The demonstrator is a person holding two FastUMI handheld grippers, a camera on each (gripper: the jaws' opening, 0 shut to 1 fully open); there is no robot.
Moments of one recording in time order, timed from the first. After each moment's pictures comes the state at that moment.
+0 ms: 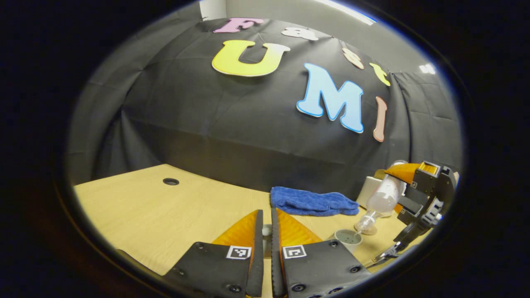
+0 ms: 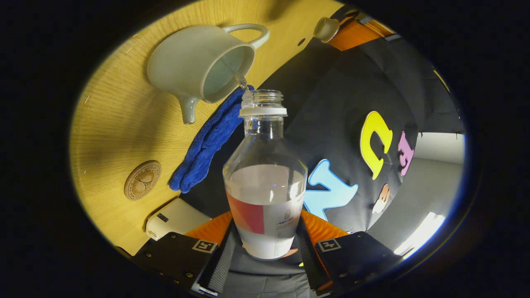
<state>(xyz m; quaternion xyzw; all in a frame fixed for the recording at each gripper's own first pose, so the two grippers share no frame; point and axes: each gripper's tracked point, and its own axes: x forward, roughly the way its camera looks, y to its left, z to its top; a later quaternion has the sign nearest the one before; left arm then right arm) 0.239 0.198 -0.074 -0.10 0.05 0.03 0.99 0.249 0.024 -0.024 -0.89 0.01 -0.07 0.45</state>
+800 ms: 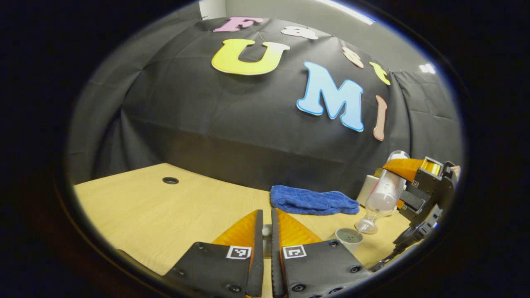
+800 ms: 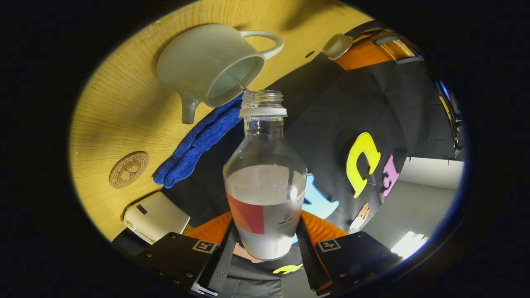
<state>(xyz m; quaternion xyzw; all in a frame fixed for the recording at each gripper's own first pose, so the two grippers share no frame) 0.240 0.197 -0.078 -0.10 0.05 0.03 0.99 0.247 0.044 -0.016 -0.92 -0.04 -0.06 0.38</state>
